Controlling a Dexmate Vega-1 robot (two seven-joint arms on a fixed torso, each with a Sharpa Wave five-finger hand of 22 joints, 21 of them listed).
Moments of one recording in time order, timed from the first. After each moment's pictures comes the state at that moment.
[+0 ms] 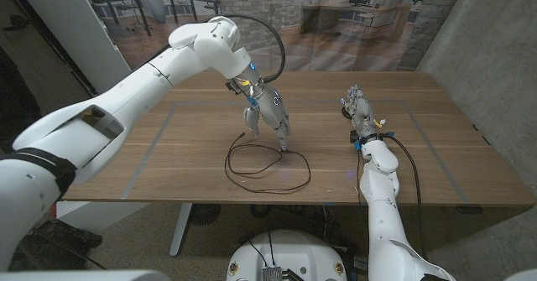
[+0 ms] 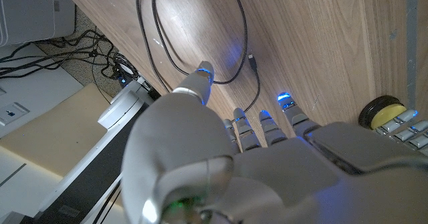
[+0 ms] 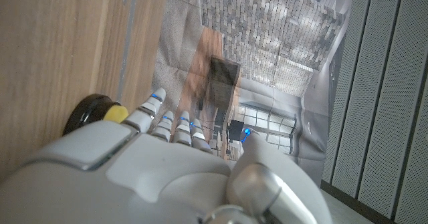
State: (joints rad) left arm 0.13 0.59 0.78 -1.61 0.36 -1.09 -1.38; left_hand 1.07 0.02 0.44 -0.15 0.19 0.04 -0.11 0.22 0.19 0.13 -0.13 0.26 0.25 -0.02 -0.03 0.19 0.18 -0.06 0.03 0.54 0.19; right arm -0.87 0.27 0.40 -1.28 -0.10 0.35 0.41; right_hand 0.16 0.12 0.25 0.13 0.27 -0.01 0.10 0.19 0.18 0.04 0.08 0.19 0.18 -0.04 0.06 0.19 0.18 0.18 -0.01 0.19 0.17
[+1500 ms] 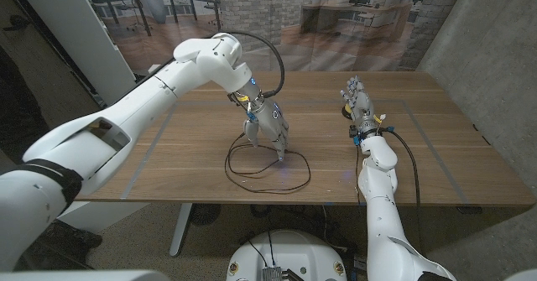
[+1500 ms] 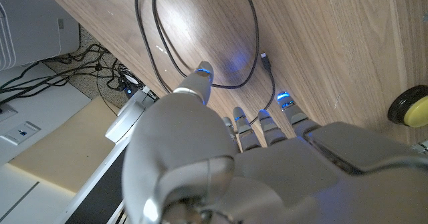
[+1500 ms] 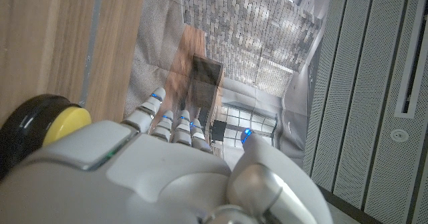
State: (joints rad) left arm 0.20 0.57 0.75 -1.60 0.42 -1.20 -1.38; left_hand 1.08 0.03 0.41 -0.15 0.18 0.08 -0.11 0.22 0.19 0.14 -0.13 0.26 0.25 0.00 -0.03 0.19 0.18 -0.05 0.03 0.53 0.19; right arm -0.86 0.27 0.38 -1.29 -0.09 0.41 0.42; right_hand 0.16 0.11 0.26 0.13 0.27 -0.01 0.10 0.19 0.18 0.05 0.08 0.19 0.18 -0.03 0.06 0.19 0.18 0.18 0.00 0.19 0.17
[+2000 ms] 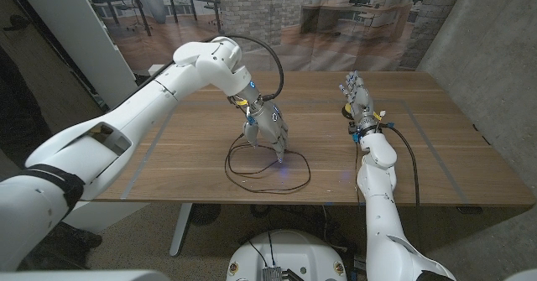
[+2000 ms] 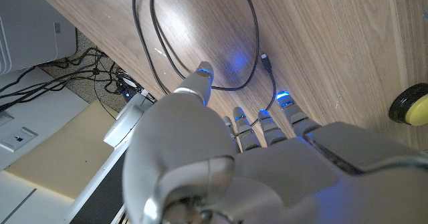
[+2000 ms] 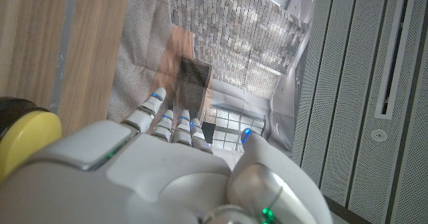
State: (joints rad) left arm 0.23 0.56 0.72 -1.61 0.45 -1.22 -1.38; left_hand 1.09 0.03 0.40 -0.15 0.18 0.09 -0.11 0.22 0.19 0.14 -0.13 0.26 0.25 0.00 -0.03 0.19 0.18 -0.05 0.04 0.53 0.19; right arm -0.86 0.27 0.37 -1.29 -0.08 0.44 0.43; right_hand 0.16 0.11 0.25 0.12 0.27 0.00 0.10 0.19 0.18 0.05 0.08 0.19 0.18 -0.03 0.06 0.19 0.18 0.19 0.00 0.19 0.17
